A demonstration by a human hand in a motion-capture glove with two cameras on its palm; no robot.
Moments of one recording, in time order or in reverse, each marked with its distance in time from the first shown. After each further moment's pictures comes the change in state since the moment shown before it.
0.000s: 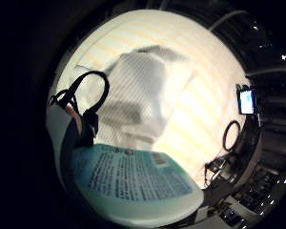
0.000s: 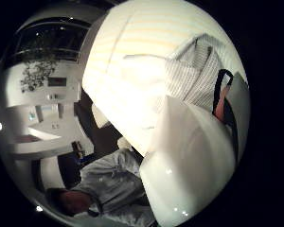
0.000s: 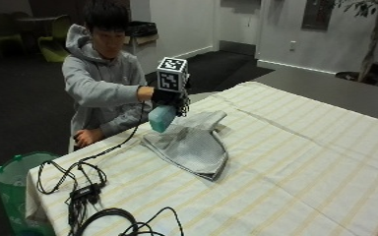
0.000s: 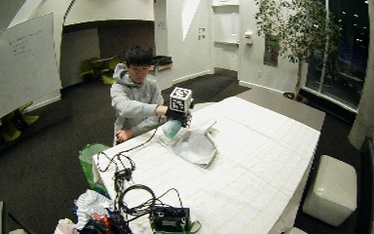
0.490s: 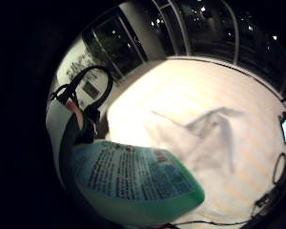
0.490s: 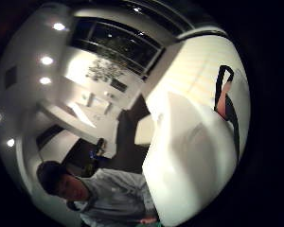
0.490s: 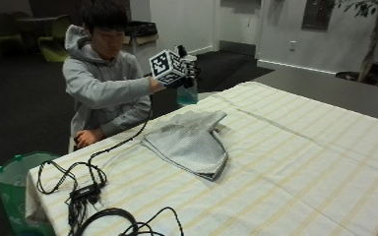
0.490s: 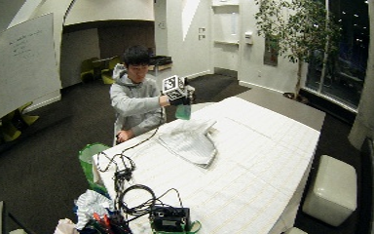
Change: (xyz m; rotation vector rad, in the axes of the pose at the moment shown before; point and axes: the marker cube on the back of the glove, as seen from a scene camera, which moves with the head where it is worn) arm -0.101 -0.003 -0.038 0.503 -0.683 -0.286
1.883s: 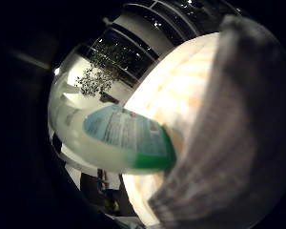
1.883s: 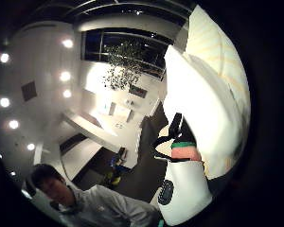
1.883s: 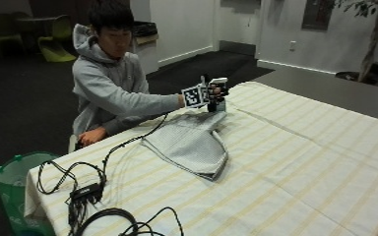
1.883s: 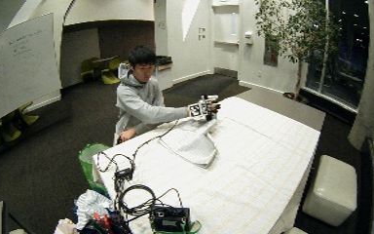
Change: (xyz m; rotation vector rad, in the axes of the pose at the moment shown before) arm 0.033 0.044 0.202 -0.241 -0.287 0.090
